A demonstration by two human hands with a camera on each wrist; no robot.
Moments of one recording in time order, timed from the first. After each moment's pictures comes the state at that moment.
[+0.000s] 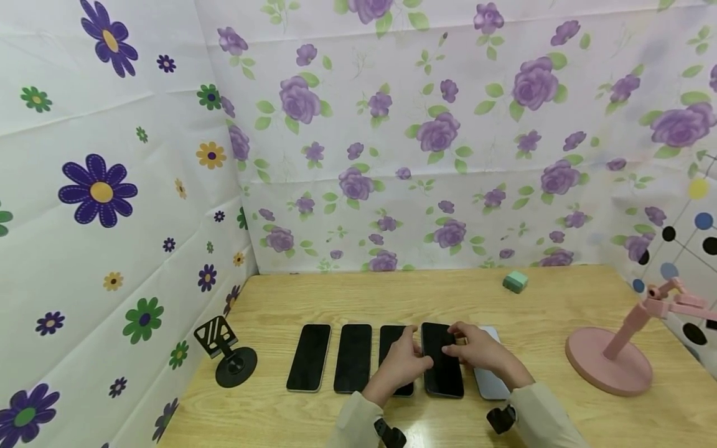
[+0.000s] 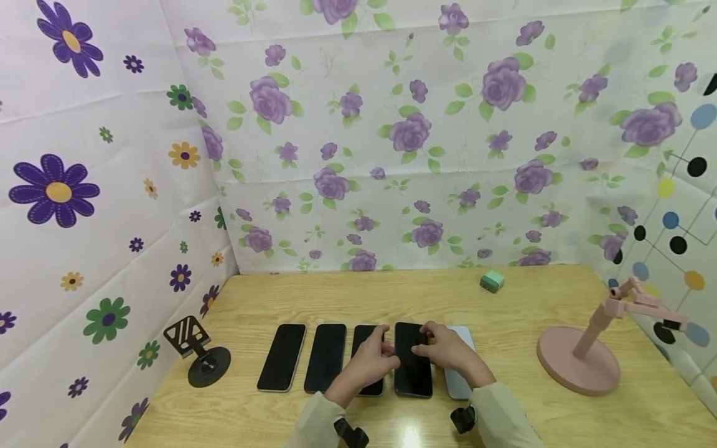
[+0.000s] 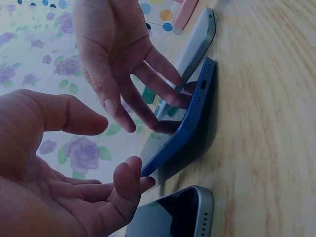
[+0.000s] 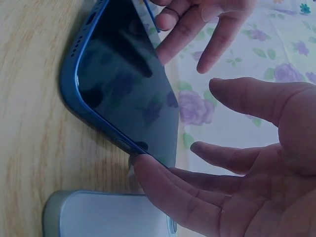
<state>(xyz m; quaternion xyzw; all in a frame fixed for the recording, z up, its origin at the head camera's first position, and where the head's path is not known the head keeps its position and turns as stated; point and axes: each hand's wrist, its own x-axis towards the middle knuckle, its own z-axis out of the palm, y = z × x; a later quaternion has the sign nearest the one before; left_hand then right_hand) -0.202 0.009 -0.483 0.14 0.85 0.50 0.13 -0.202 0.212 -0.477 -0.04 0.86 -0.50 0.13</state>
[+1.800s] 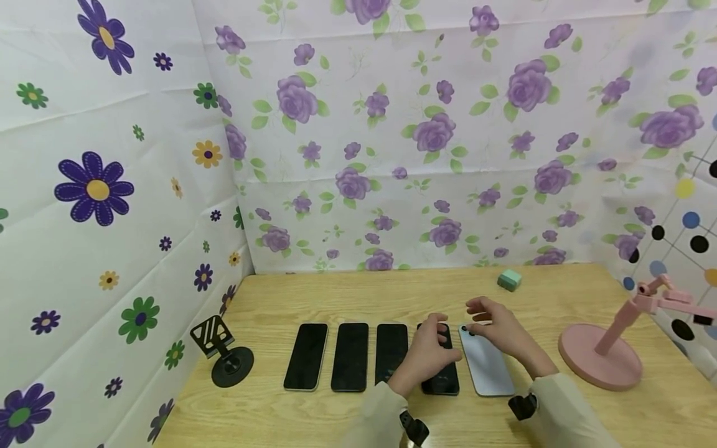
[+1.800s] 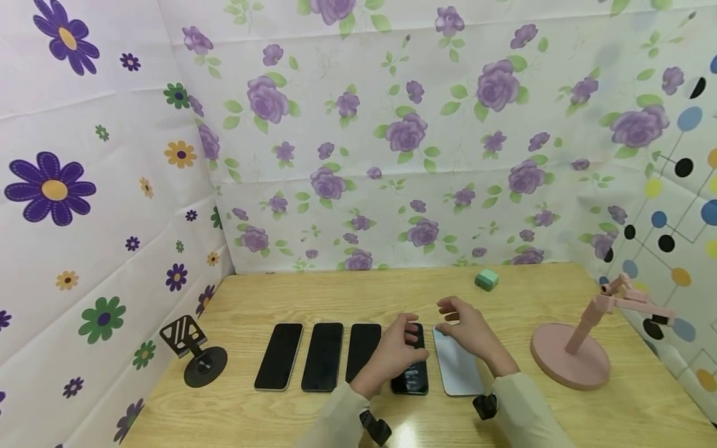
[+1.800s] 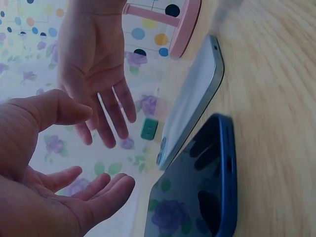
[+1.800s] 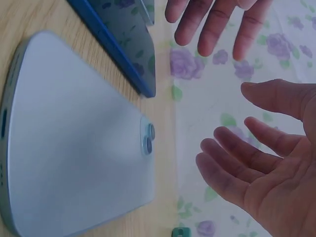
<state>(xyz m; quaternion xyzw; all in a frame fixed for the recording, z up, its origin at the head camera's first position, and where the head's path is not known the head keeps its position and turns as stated) -0.205 0.058 -0.478 0.16 0.81 0.55 0.11 -0.216 0.264 -0.470 -0.11 0.88 -0.46 -0.01</state>
